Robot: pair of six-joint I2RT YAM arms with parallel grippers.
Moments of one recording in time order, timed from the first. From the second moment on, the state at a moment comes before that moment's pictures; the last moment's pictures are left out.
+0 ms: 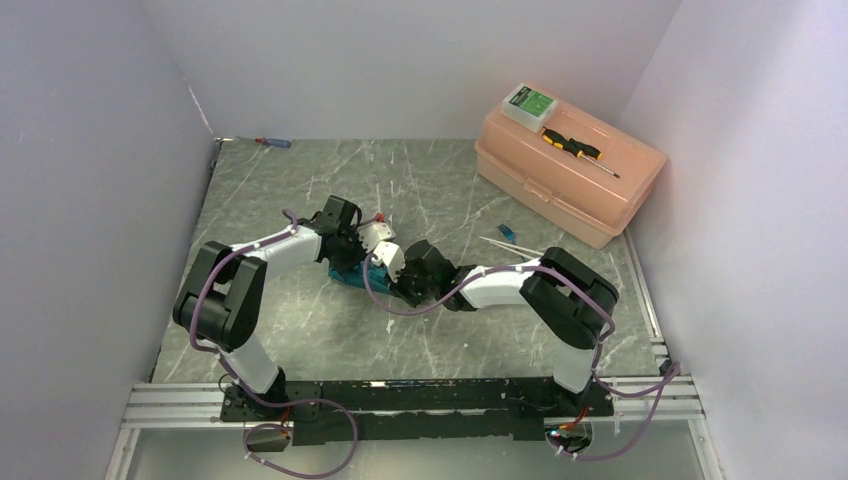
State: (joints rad) left arm -0.40 1.68 0.96 -0.37 0.14 0.63; right arm 0.92 1.81 0.87 0.26 -0.18 -0.15
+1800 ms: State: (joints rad) left arm -0.30 1.72 1.19 -0.61 0.26 0.44; right arm 0.60 2.13 1.27 -0.06 -0.87 0.01
